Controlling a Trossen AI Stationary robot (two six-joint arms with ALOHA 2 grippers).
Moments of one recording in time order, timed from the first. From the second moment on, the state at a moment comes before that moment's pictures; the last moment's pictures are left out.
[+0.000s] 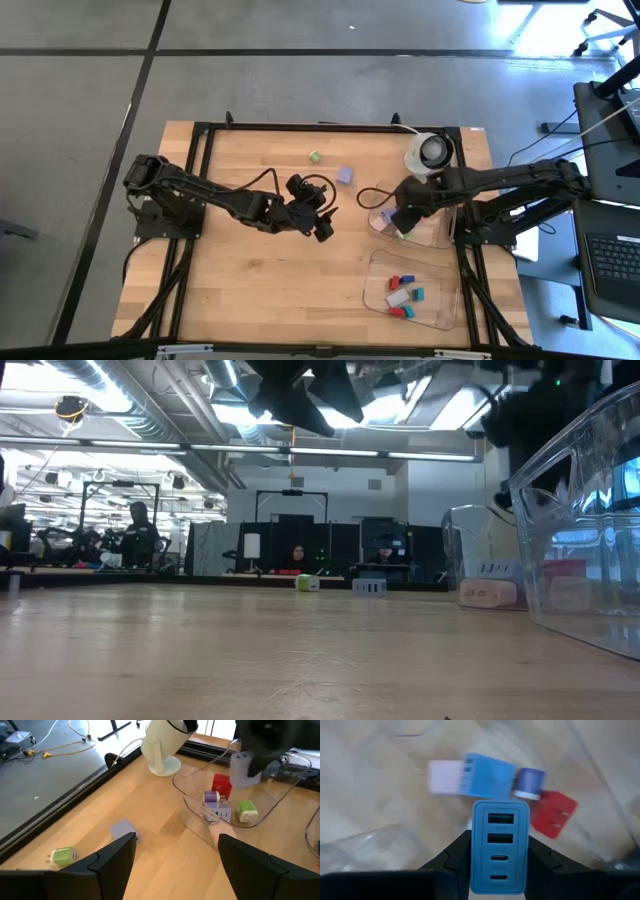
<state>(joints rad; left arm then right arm) -0.21 1.64 1.25 -0.25 -0.71 -0.42 0.09 1.18 0.94 -1.14 0.08 0.94</state>
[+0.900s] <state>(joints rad) 0.02 1.70 1.25 -0.28 -0.66 -0.55 0.09 1.17 0.84 -1.12 0.17 0.81</state>
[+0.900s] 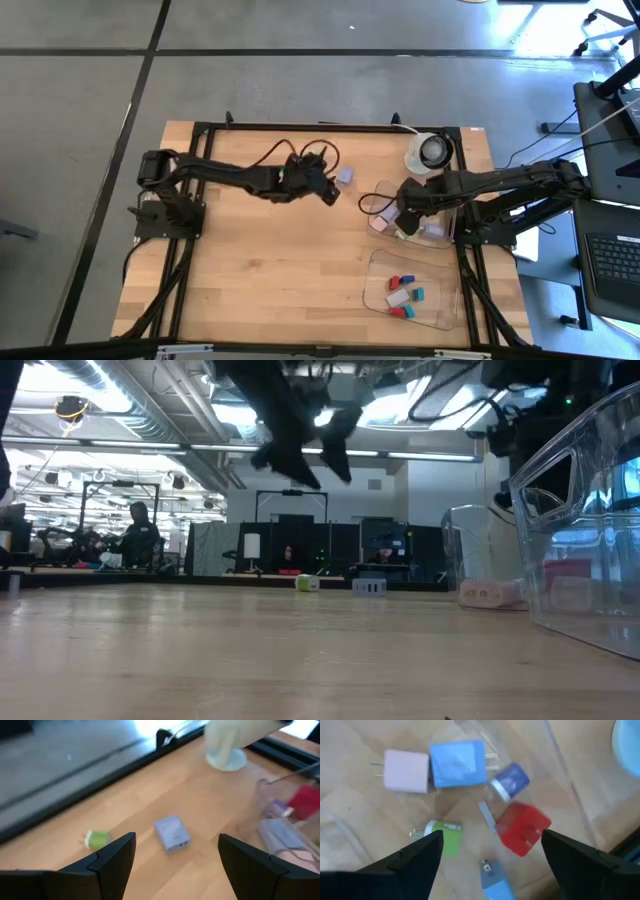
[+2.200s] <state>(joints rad) 0.54 2.02 1.25 -0.14 -0.07 -0.33 -0.32 1.17 0.95 -0.82 0.22 0.51</state>
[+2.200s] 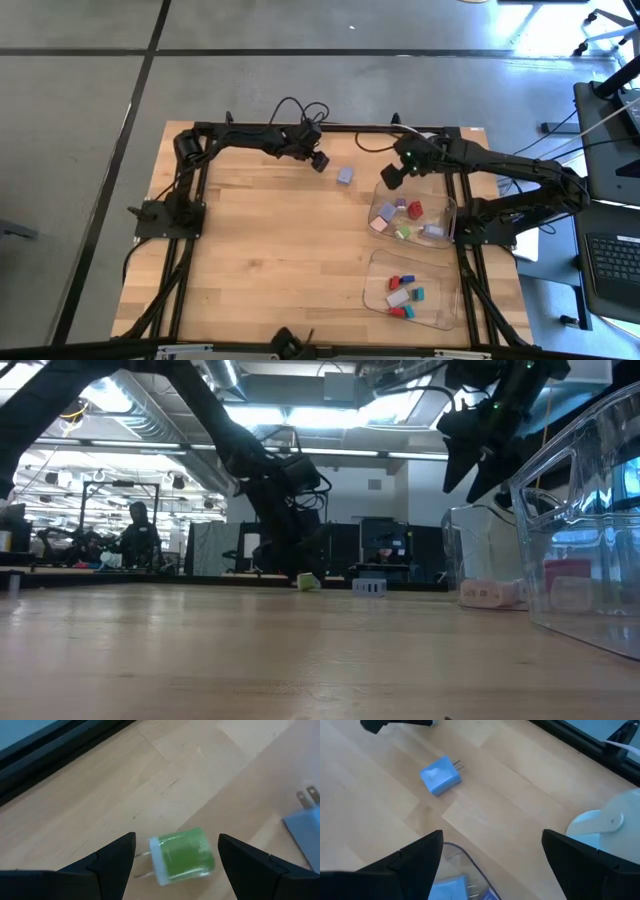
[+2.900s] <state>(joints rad) 0.52 2.03 1.25 -0.13 -0.08 -0.33 -0.35 1.17 0.95 -0.82 0.22 0.52</state>
